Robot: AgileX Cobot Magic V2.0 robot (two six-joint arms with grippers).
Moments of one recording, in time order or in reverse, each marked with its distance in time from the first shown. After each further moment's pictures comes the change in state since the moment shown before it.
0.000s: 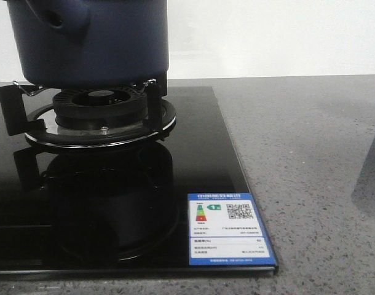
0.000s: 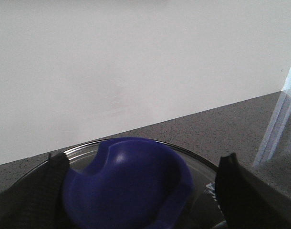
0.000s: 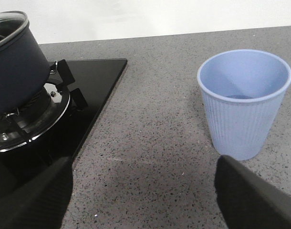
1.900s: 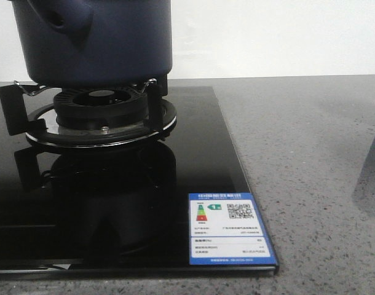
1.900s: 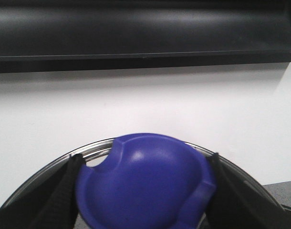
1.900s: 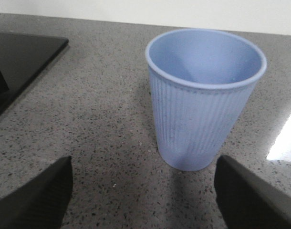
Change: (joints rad) left arm 0.401 -0.402 0.008 0.082 0.218 0.001; right arm -0.012 0.260 0.231 -0.214 -0.509 -0.002
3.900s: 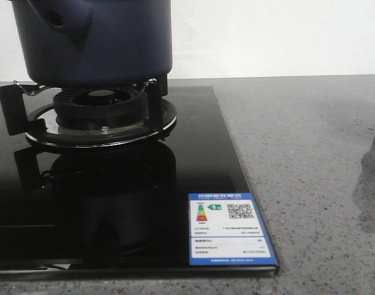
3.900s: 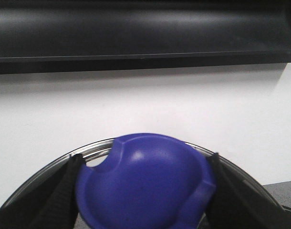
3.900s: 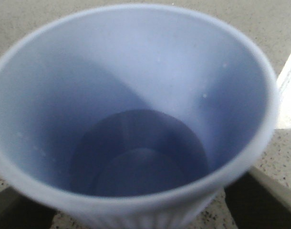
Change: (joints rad) left arm 0.000 0.000 0.000 0.000 0.000 0.000; right arm -0.107 0.531 -0.138 0.060 -0.287 0.000
